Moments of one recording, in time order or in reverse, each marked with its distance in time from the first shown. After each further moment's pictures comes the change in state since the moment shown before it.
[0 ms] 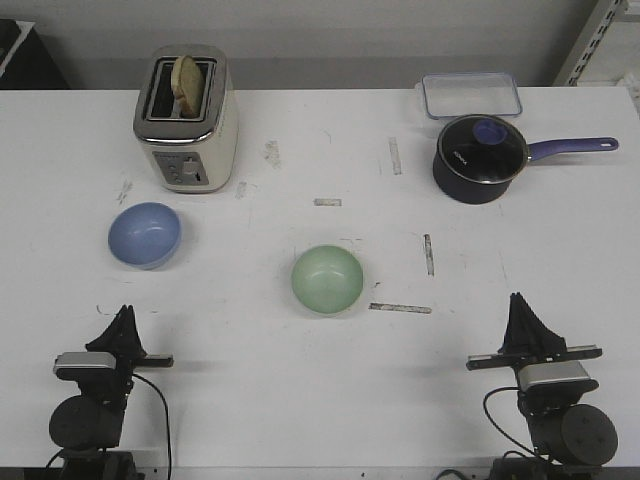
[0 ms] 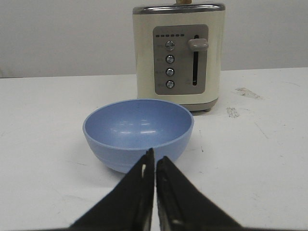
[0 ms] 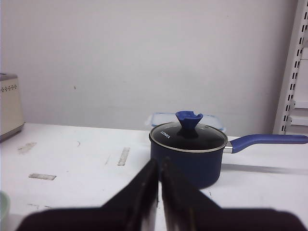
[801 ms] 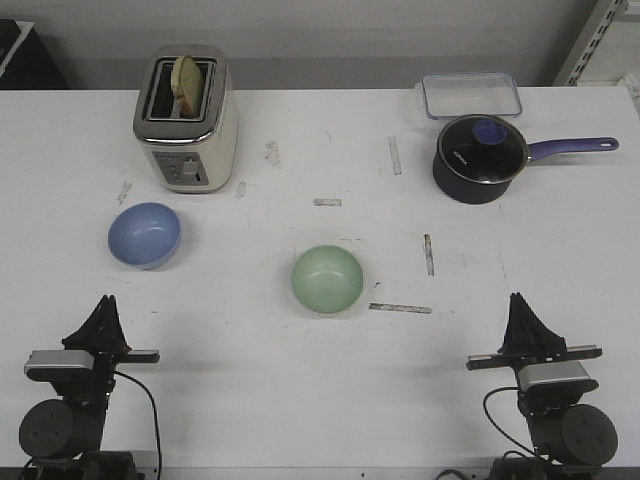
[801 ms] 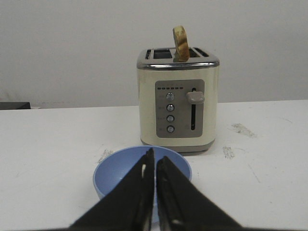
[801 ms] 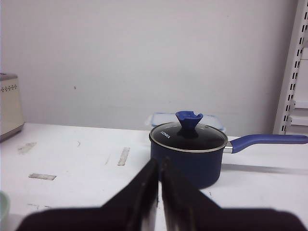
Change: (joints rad) left arm 0.001 0.095 0.259 -0.124 -0.001 0.000; right arm 0.000 0.000 0.000 0.000 0.000 0.000
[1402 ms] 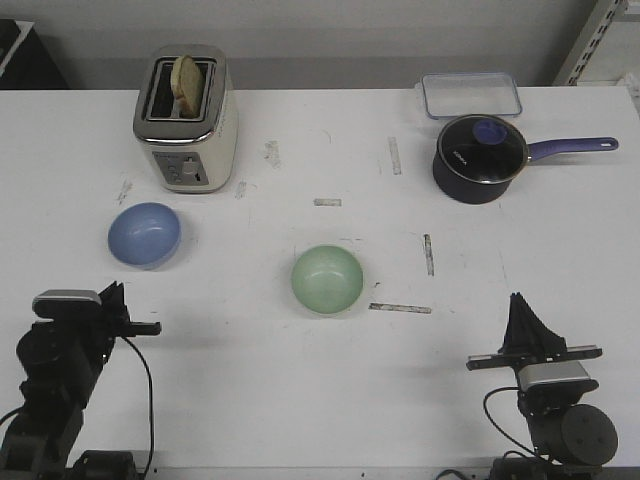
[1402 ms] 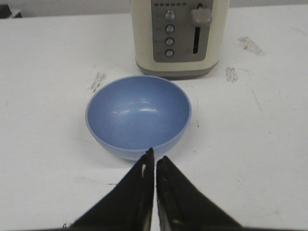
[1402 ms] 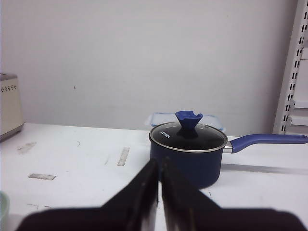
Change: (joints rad) left arm 0.000 0.490 0.372 -0.343 0.000 -0.026; right arm 0.000 0.000 0.000 0.000 0.000 0.000
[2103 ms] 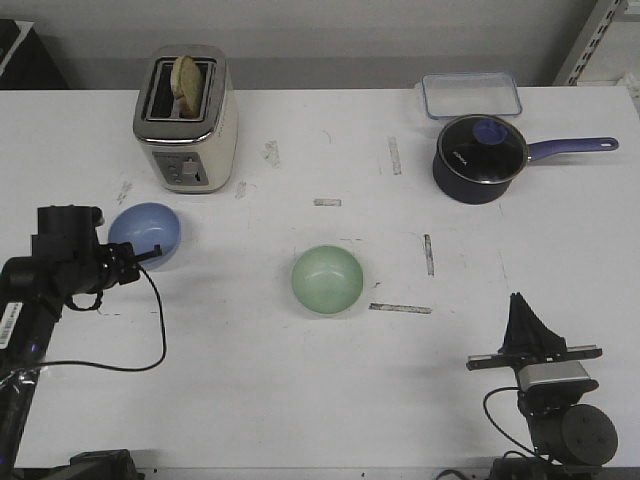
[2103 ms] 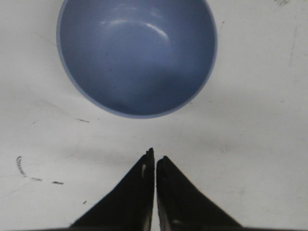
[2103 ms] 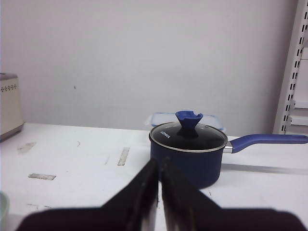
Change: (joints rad) left arm 0.115 0.694 0.581 -0.470 0.188 -0.242; right arm 0.000 0.000 0.000 0.000 0.000 0.000
